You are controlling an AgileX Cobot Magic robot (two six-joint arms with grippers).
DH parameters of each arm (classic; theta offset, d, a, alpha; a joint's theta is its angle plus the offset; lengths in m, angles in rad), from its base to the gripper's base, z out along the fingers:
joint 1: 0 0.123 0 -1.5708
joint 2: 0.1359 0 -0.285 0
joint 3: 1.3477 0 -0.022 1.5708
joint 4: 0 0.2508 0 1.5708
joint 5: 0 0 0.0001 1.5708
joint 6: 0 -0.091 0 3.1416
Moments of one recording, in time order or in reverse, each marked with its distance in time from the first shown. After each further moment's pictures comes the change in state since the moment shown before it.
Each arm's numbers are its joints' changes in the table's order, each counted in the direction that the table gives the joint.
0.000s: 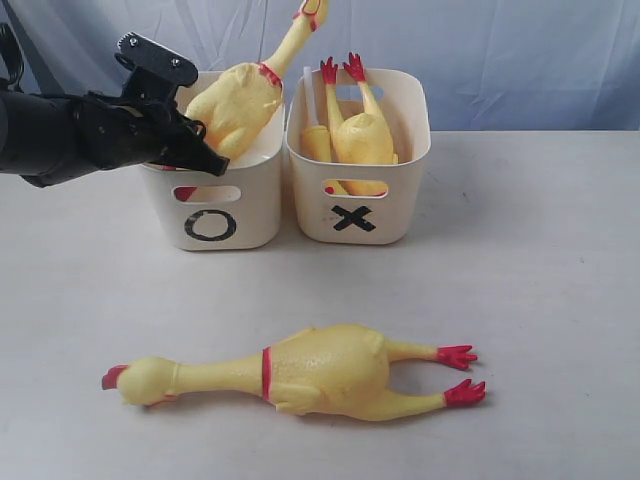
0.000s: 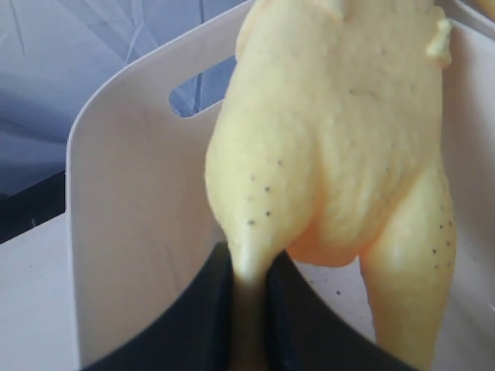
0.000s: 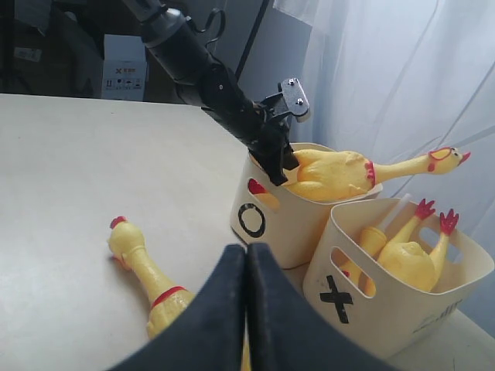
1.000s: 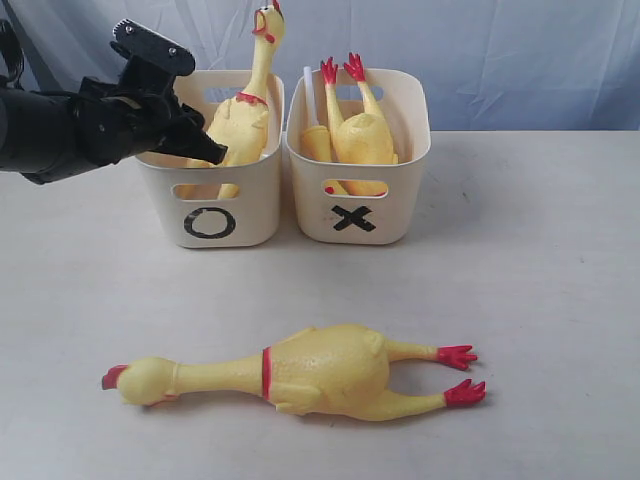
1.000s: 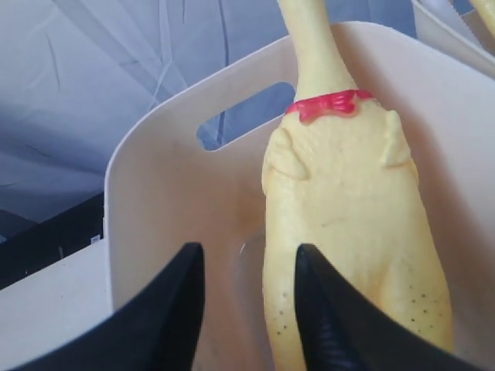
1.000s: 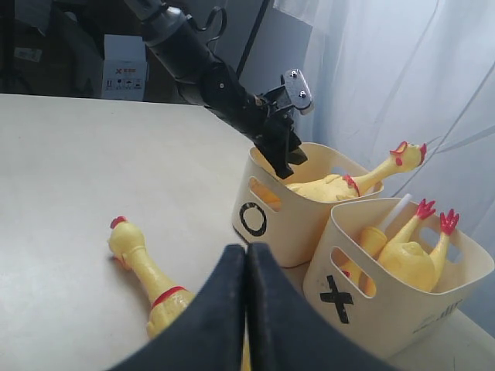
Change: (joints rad) left arm 0.000 -0.002 -0.007 0.025 0.068 0.002; right arm 0.000 0.000 0.000 0.000 0.000 0.002
